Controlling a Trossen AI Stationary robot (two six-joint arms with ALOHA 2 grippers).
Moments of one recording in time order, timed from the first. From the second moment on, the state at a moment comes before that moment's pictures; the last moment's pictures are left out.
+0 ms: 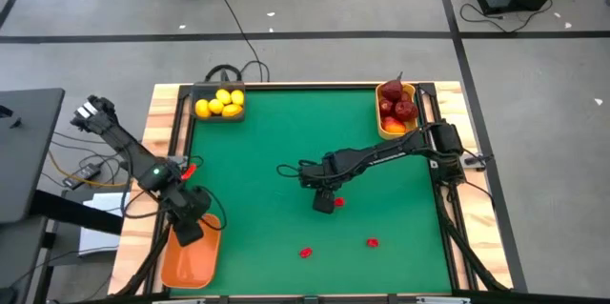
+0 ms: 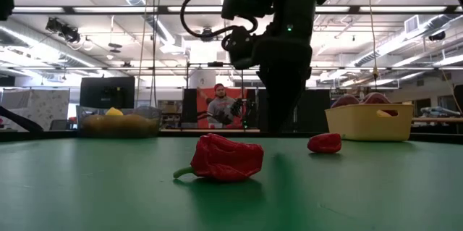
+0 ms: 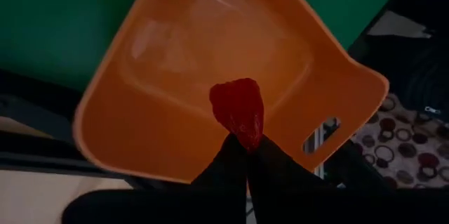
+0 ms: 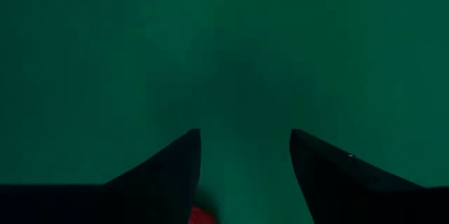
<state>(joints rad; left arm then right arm) -0.72 0.96 0.74 -0.95 0.39 -1.40 0.10 2.01 1.44 -0.81 0.03 0.37</state>
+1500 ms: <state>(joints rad) -0.54 1.20 0.96 0.03 -0.67 -1.01 0.21 1.40 1.07 -0.87 -0.05 0.57</state>
